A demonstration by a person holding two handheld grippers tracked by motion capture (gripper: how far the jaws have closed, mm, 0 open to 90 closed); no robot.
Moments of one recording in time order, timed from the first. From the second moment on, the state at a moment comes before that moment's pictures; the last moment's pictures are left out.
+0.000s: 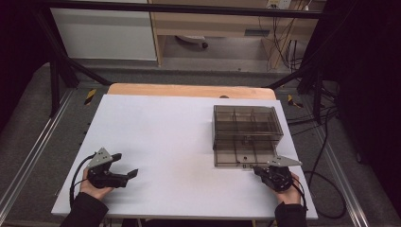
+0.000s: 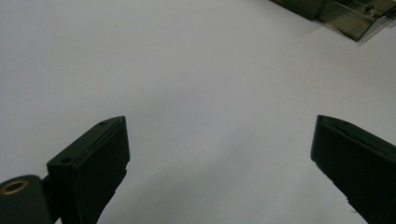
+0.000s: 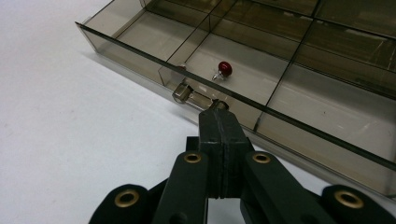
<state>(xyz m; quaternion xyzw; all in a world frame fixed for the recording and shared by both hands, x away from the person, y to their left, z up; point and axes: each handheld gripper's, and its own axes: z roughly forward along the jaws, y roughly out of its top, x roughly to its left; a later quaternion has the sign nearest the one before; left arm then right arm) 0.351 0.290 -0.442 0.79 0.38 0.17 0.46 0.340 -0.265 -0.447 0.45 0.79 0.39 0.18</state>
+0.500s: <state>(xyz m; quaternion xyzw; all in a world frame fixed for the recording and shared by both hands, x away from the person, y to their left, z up) 0.351 0.290 -0.442 0.79 0.38 0.17 0.46 0.346 -0.262 -0.450 0.45 0.79 0.38 0.18</state>
